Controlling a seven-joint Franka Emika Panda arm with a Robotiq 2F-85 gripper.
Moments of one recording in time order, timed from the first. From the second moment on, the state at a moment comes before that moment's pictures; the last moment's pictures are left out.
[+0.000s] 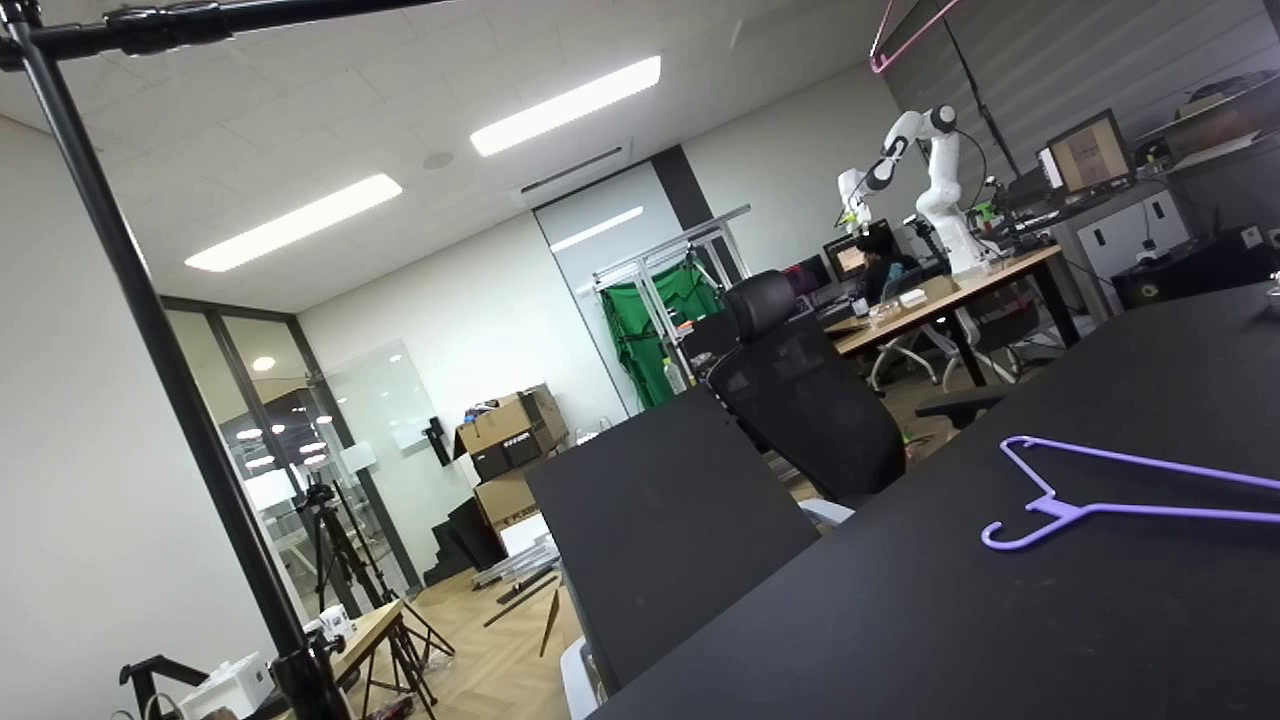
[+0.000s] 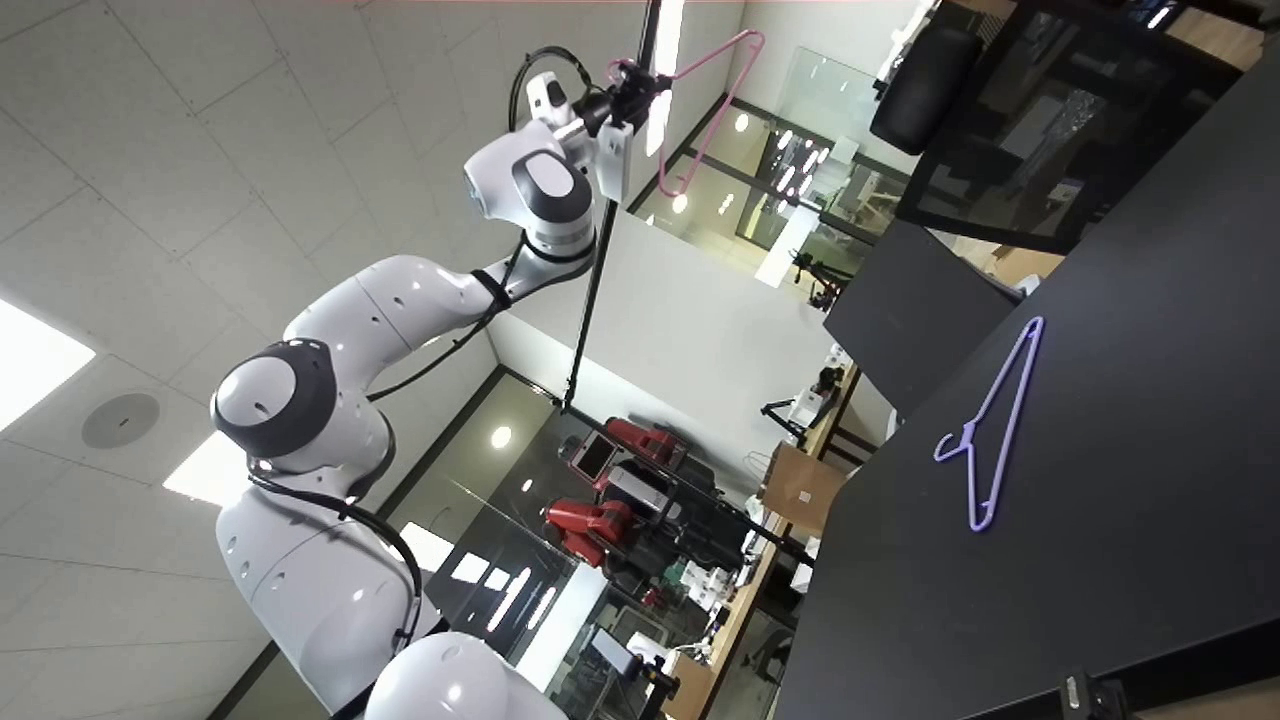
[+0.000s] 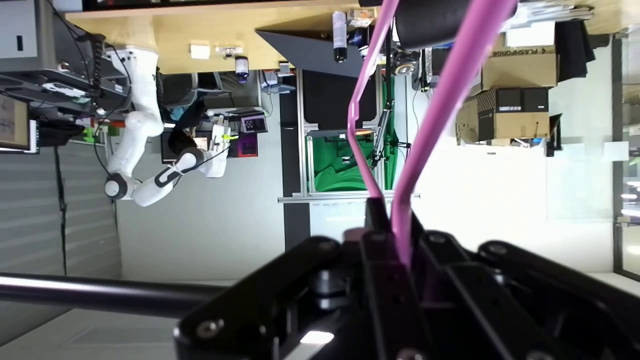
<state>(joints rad) -0.02 0.18 -0.35 -1.72 0.11 3.17 -0.01</state>
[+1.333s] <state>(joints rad) -0.12 0.23 -0.28 -2.18 0.09 3.20 -0.02</state>
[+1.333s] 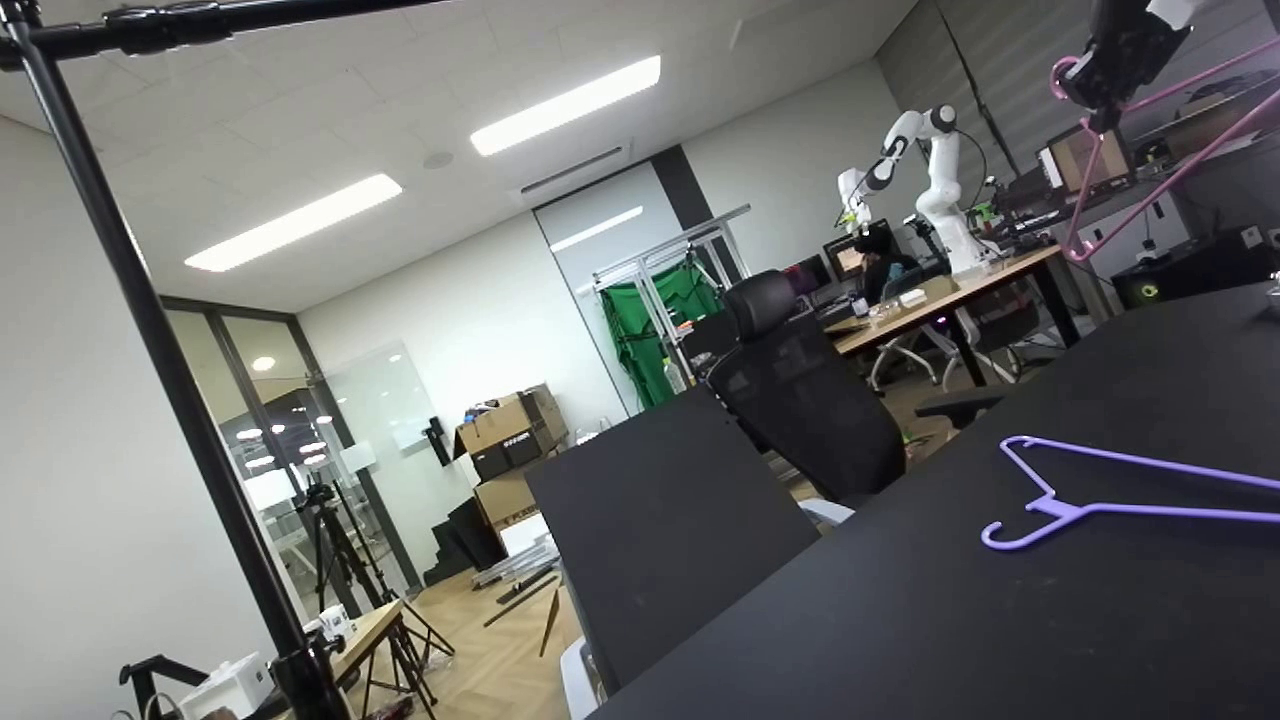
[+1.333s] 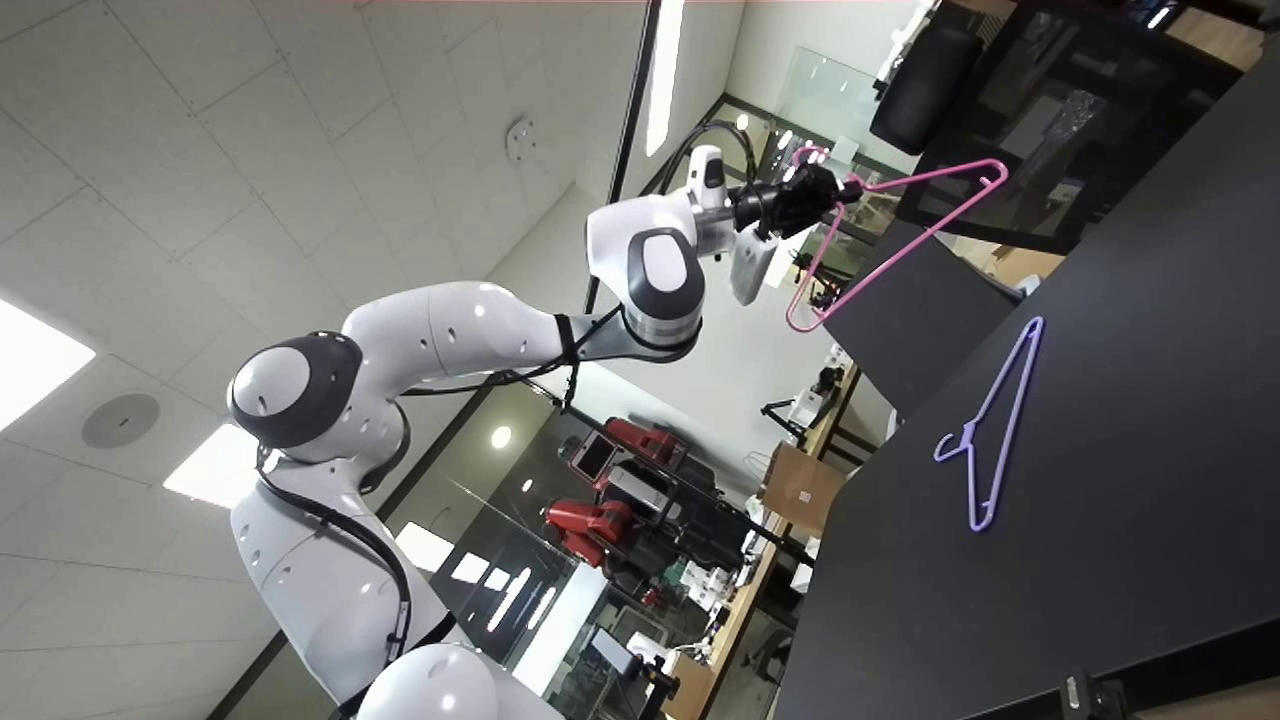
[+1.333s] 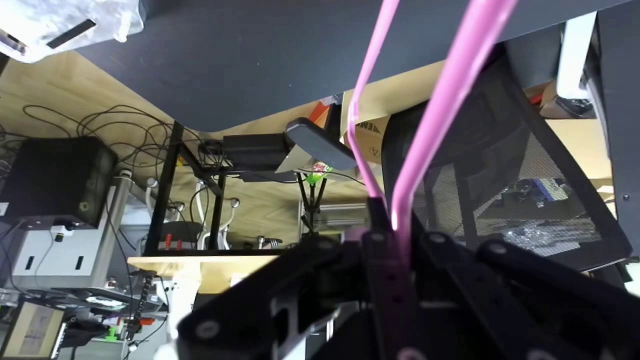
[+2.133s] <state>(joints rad) -0.10 0.27 -0.29 -2.18 0.10 3.30 -0.02</state>
